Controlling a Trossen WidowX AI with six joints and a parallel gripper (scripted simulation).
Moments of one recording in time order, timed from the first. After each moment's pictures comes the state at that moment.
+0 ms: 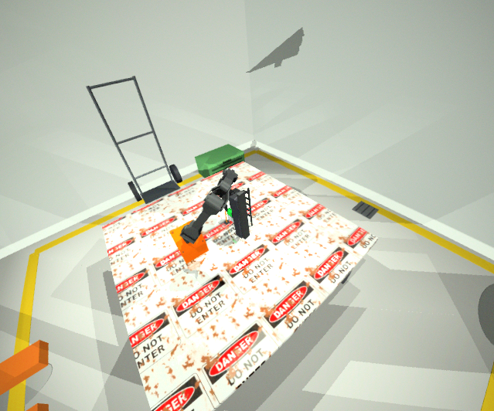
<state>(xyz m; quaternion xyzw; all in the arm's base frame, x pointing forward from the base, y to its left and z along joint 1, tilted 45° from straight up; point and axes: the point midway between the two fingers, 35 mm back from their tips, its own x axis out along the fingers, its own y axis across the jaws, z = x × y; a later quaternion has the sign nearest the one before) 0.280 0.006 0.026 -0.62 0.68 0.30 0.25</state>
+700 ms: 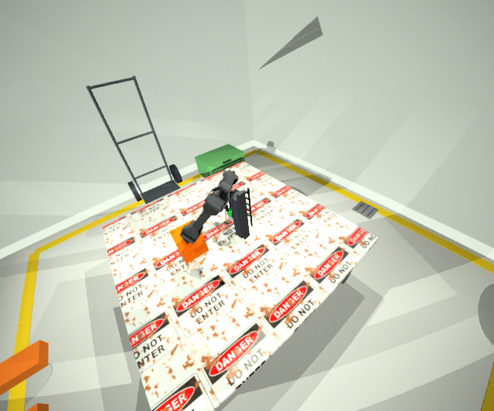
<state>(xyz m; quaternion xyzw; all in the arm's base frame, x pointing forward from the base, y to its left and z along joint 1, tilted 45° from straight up) 0.279 0.000 0.022 -0.62 0.68 0.30 0.25</state>
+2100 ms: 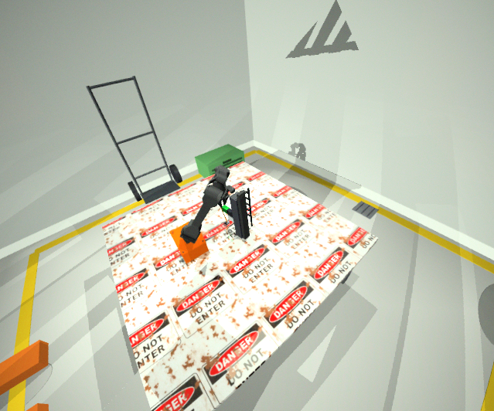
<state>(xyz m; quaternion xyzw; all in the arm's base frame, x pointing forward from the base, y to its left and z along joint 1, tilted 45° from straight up) 0.276 0.045 -0.015 -0.62 0.67 0.31 0.25</state>
